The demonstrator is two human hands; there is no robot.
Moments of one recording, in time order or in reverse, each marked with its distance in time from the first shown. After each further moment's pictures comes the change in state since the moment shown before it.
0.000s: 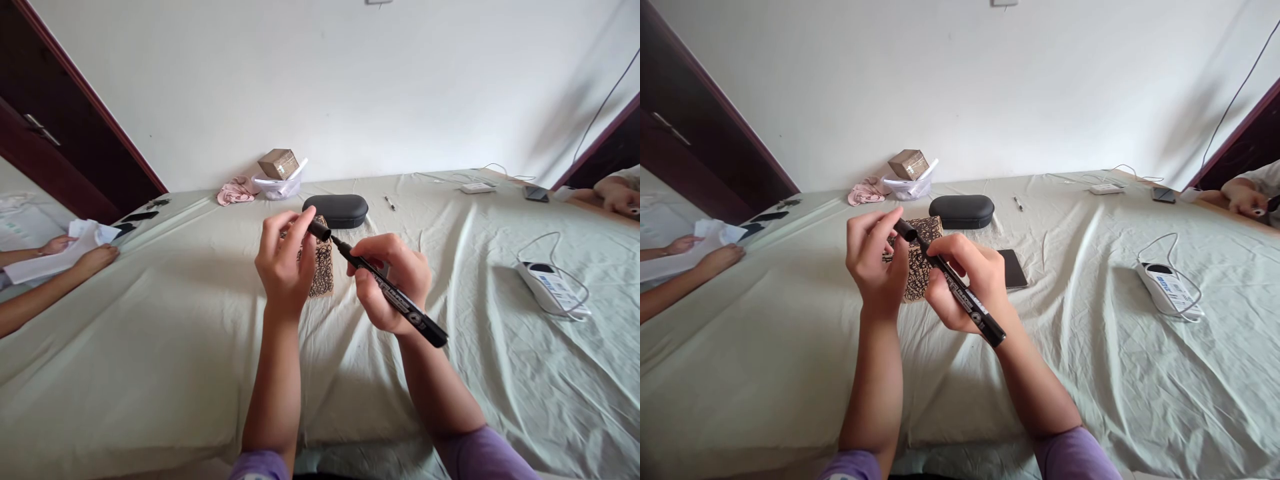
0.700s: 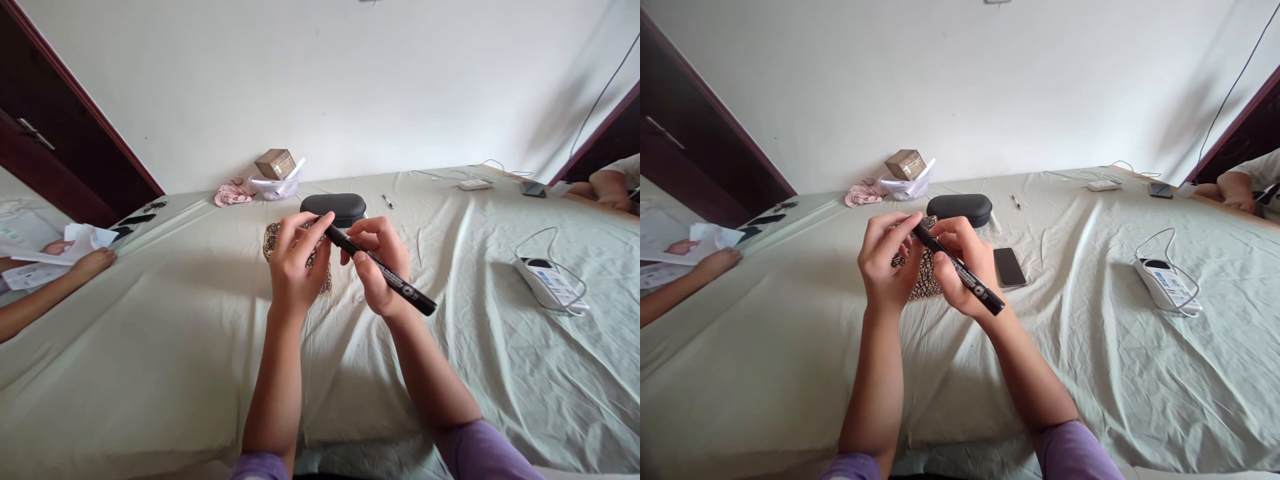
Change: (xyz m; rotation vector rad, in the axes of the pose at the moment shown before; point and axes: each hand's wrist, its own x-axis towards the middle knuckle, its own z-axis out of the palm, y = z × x) left_hand 0.003 0.010 0.008 -0.140 -0.094 -0.049; right_hand -0.008 0.028 0.006 0.131 -0.039 0.190
